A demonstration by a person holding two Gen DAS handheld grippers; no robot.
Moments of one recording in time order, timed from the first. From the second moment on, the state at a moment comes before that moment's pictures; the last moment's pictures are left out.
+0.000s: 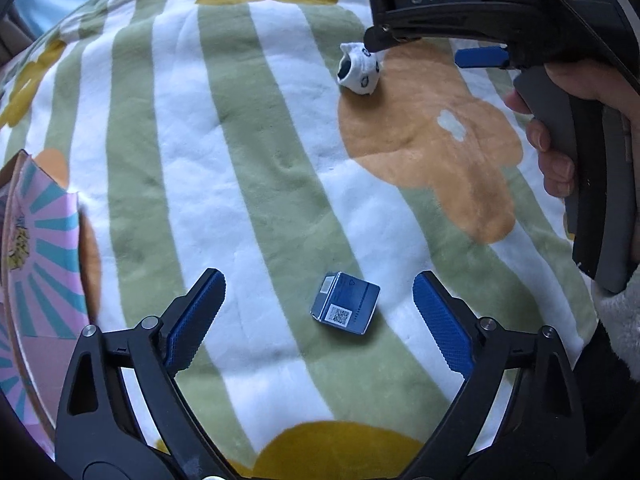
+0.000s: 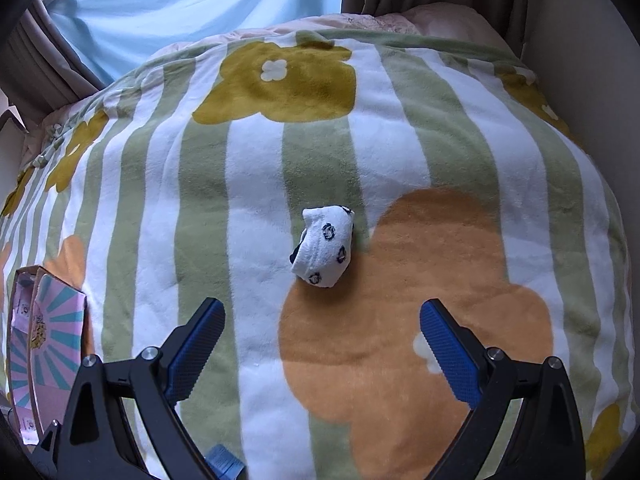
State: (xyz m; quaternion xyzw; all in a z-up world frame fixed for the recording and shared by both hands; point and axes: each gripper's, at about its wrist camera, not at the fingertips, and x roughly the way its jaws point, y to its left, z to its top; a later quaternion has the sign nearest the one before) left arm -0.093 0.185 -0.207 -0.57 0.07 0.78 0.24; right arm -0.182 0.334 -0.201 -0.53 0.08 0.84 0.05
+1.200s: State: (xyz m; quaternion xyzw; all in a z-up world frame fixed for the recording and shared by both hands) left arm -0.087 0.199 -0.268 -0.57 0.10 0.77 0.25; right arm -0.217 0.337 -0.254 -0.52 0.07 0.85 0.05
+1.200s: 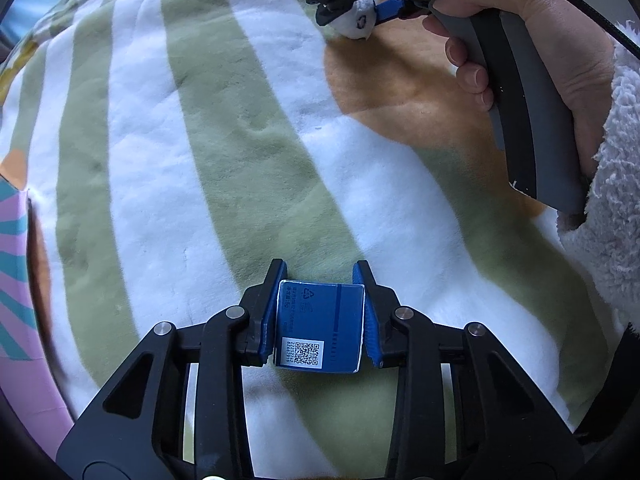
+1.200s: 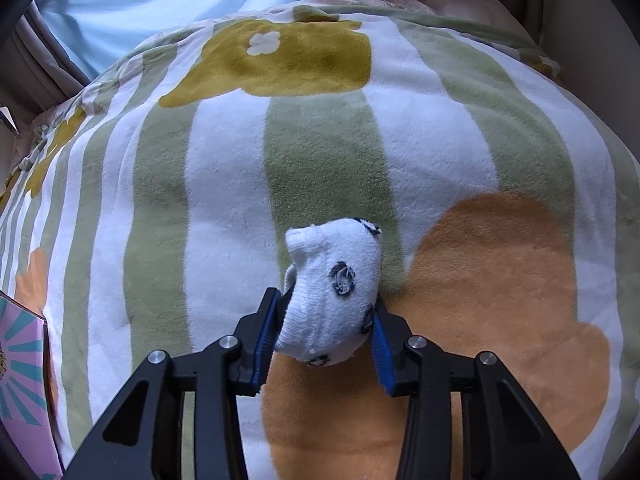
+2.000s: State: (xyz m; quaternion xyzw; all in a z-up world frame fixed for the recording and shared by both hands) left arm -0.094 0.098 -0.099 -0.54 0.01 0.83 0.15; right arm -0.111 0.256 -0.083 -0.52 0.03 0.85 -0.01
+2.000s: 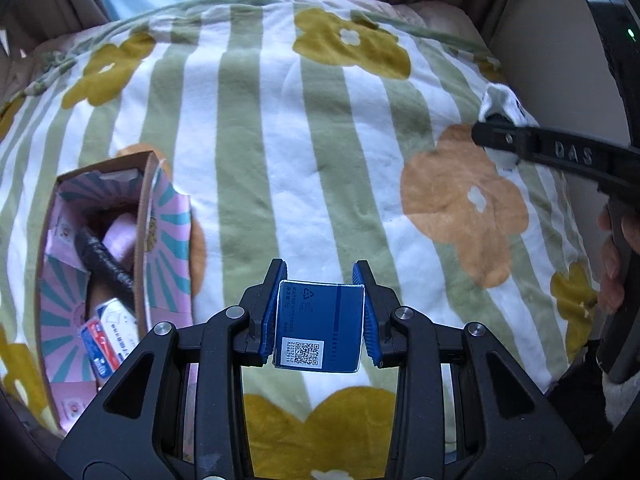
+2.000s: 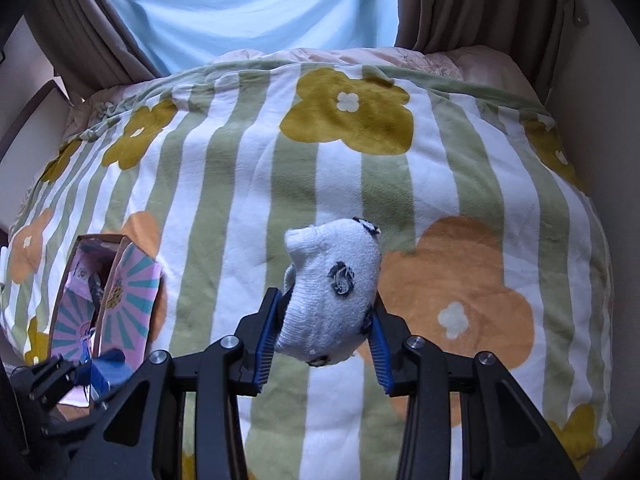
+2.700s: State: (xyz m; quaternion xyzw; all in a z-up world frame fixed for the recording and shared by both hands) left arm -0.051 0.035 -0.042 -0.52 -0.02 0.85 0.13; right arm -0.028 0.192 -0.046 -0.52 0.01 0.85 -0.04
